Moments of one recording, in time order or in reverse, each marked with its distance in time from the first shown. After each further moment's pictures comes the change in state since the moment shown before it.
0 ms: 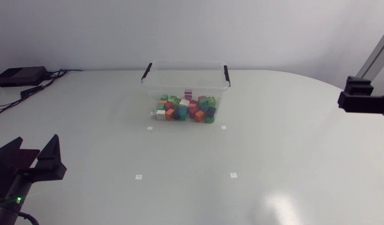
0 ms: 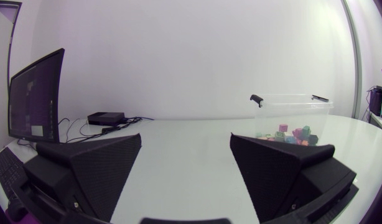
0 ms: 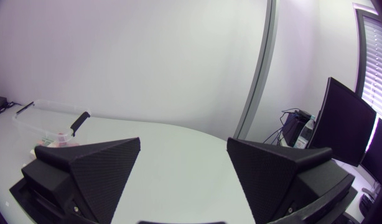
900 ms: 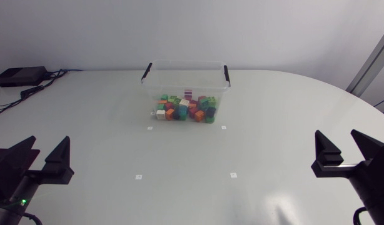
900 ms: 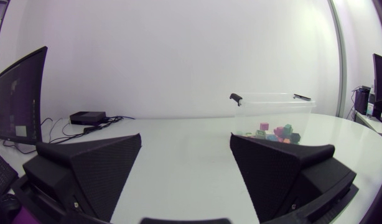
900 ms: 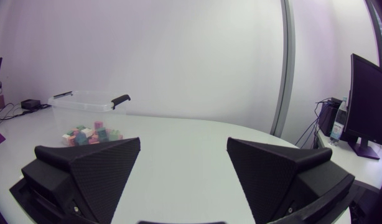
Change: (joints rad) left arm -0.063 0.000 0.000 -0.012 0.062 -0.022; right arm -0.075 -0.509 -0.507 0.090 -0.325 0.077
